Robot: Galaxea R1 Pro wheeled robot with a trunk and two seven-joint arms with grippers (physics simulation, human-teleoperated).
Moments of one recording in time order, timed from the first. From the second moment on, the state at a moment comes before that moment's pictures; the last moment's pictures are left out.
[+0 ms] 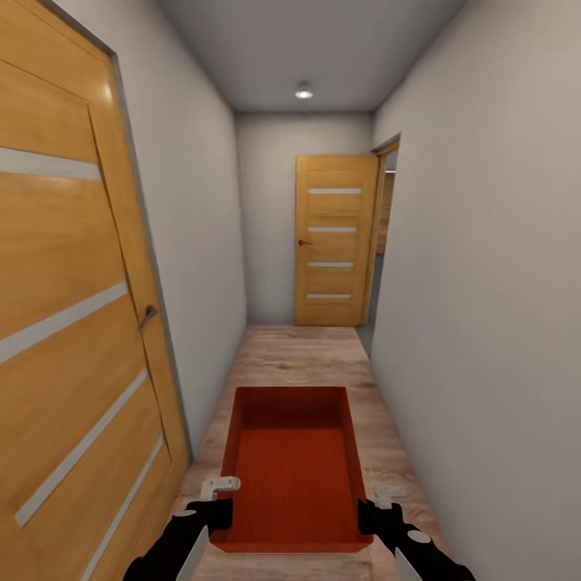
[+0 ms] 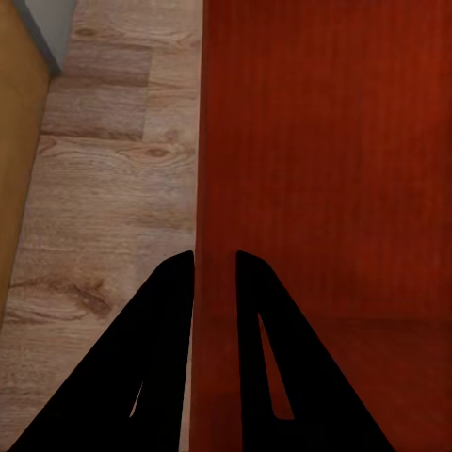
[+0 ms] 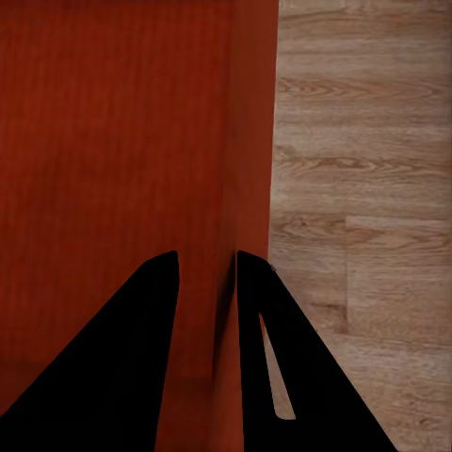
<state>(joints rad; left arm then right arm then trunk) -0.40 -0.11 0.00 -0.63 0.02 0.31 0.07 -0.51 0.02 0.00 -0.25 -0.02 -0.13 0.14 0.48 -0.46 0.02</state>
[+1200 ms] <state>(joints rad) -0.40 -0.10 0.00 -0.63 0.02 0.31 0.07 -0.51 0.02 0.00 -0.25 -0.02 -0.13 0.14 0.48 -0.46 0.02</state>
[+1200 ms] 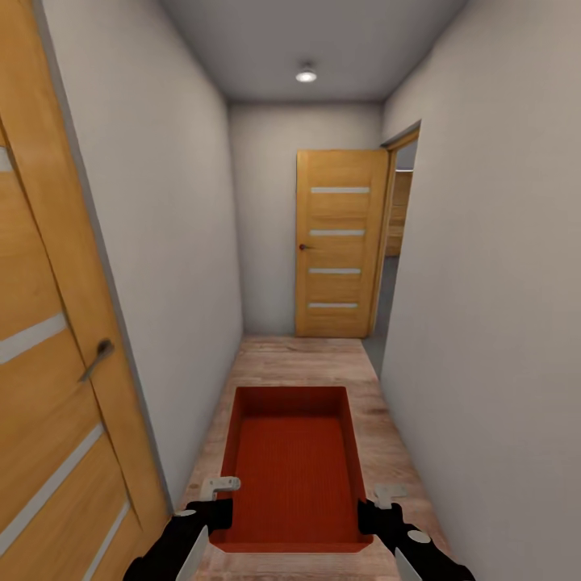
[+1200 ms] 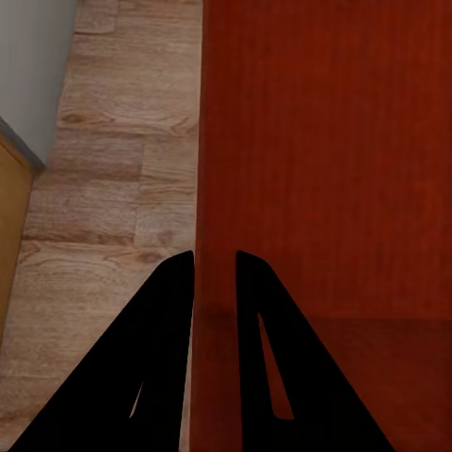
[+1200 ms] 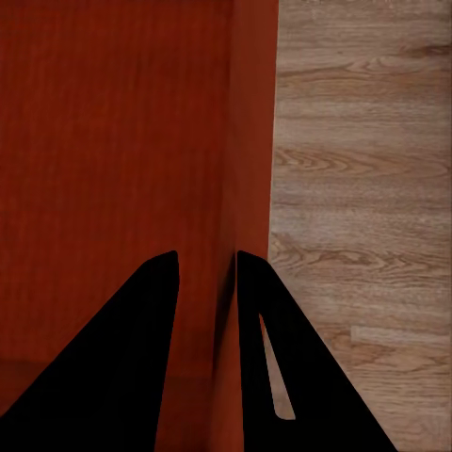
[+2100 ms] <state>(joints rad) -0.40 -0.10 0.00 -0.63 0.02 0.31 0.07 -0.51 0.02 0.00 -0.25 -0.02 -0.13 0.14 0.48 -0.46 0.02</state>
